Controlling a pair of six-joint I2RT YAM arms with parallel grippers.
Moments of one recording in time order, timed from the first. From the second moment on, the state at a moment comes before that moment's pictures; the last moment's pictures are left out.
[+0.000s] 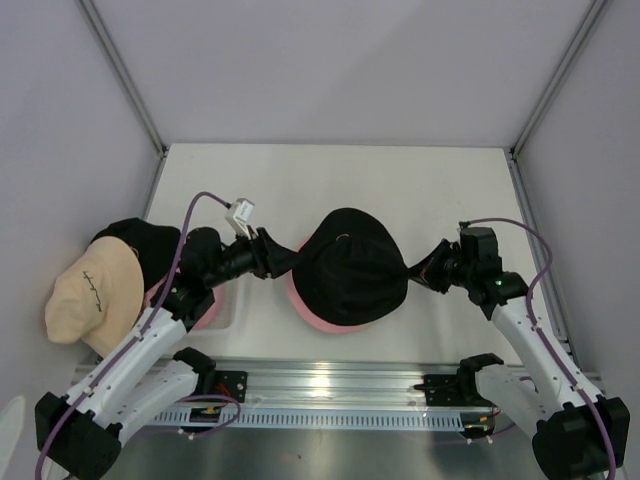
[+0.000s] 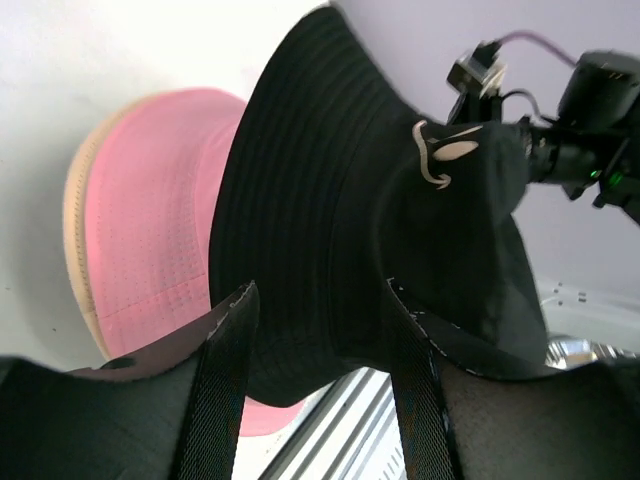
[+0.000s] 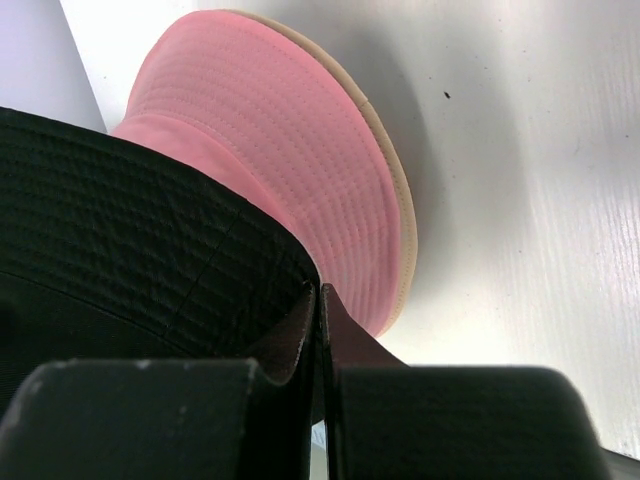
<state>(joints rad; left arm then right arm) -0.45 0.77 0.64 -0.08 0.46 -0.65 0.24 0.90 0.68 -0.52 -0.35 0.91</state>
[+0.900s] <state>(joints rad) -0.34 0.99 0.39 0.50 0.67 -1.08 0.24 0.95 0.70 -0.50 -0.37 0.91</state>
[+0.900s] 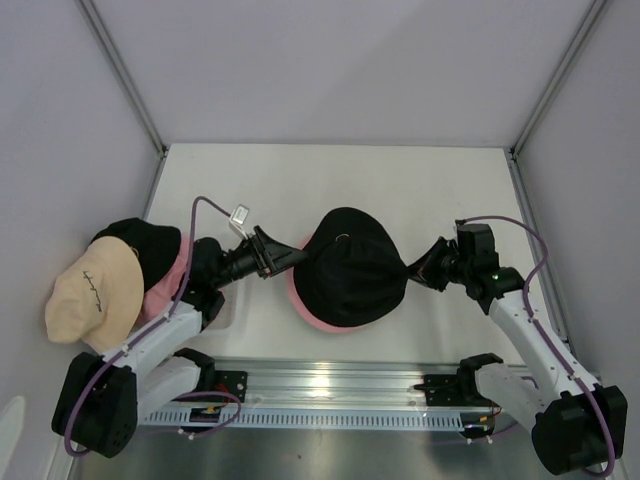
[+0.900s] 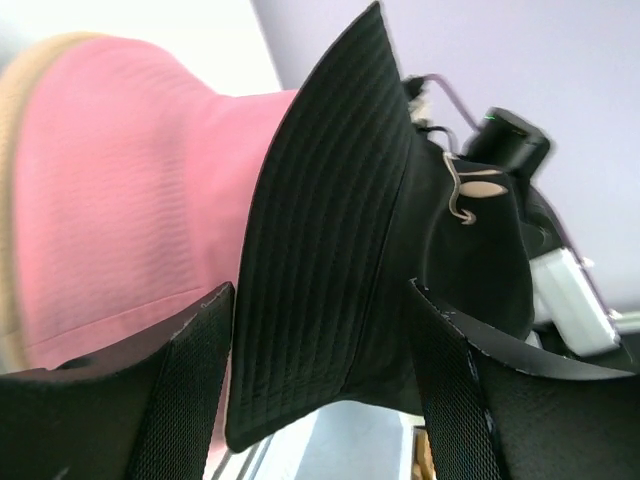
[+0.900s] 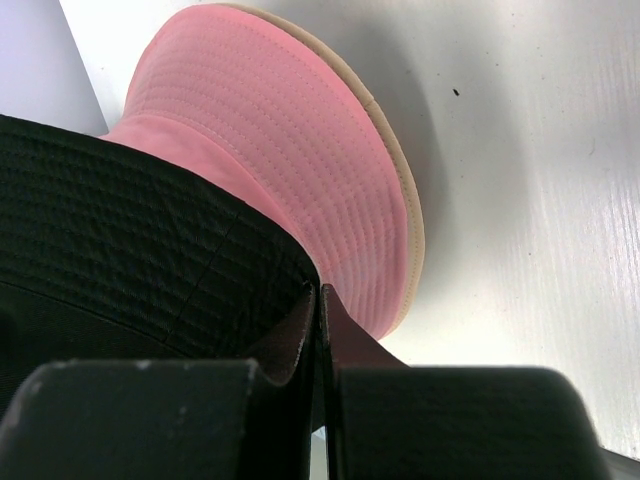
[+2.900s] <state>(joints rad) -0.51 0.99 0.51 -0.09 0.18 -1.16 0.26 1.03 0.58 -0.24 -0.40 0.95</state>
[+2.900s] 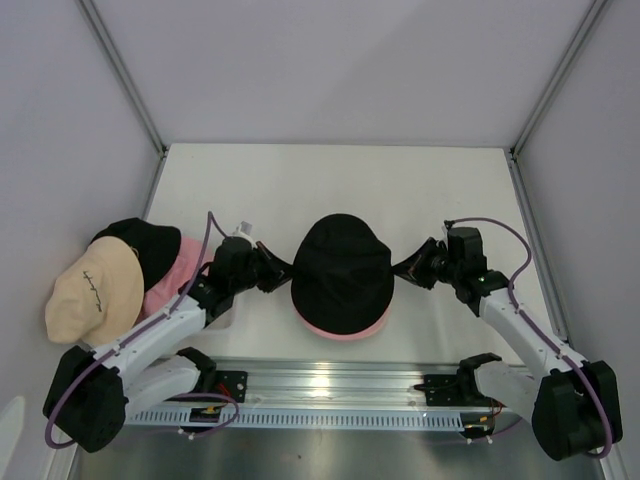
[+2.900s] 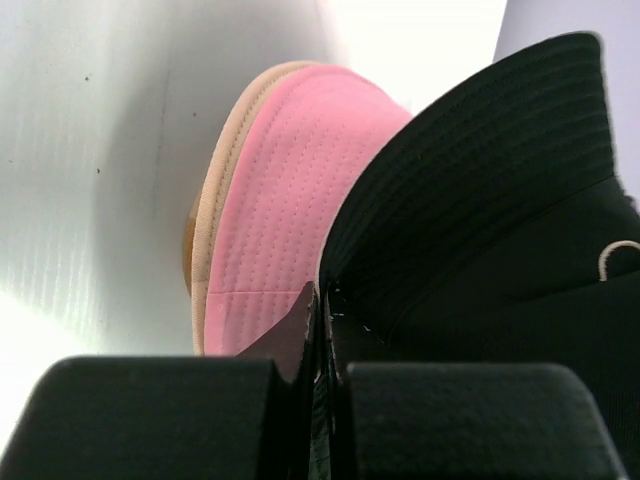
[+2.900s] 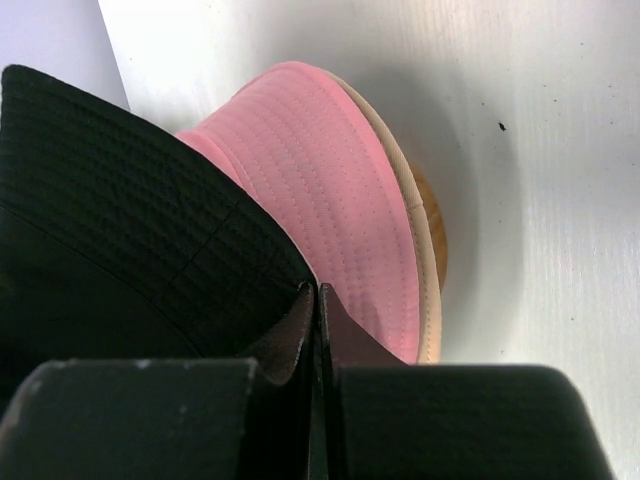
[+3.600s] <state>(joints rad) -0.56 0.81 0.38 -0.28 0.06 -1.01 0.33 1.05 0.55 -0.52 -0.27 0.76</state>
